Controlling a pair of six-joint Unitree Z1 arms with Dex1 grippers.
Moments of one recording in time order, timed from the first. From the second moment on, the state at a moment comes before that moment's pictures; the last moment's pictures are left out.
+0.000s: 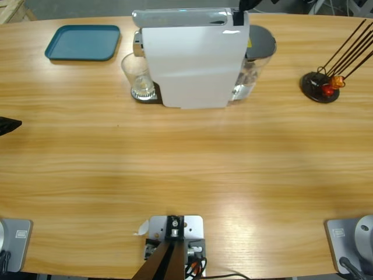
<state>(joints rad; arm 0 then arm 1) -0.64 1.01 -0.86 0.69 0.07 0.05 0.67 1.88 -1.94 1.14 -0.08 -0.10</state>
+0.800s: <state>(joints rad) -0.64 1.01 -0.86 0.69 0.08 0.05 0.67 1.56 -1.55 0.97 -0.02 0.02</state>
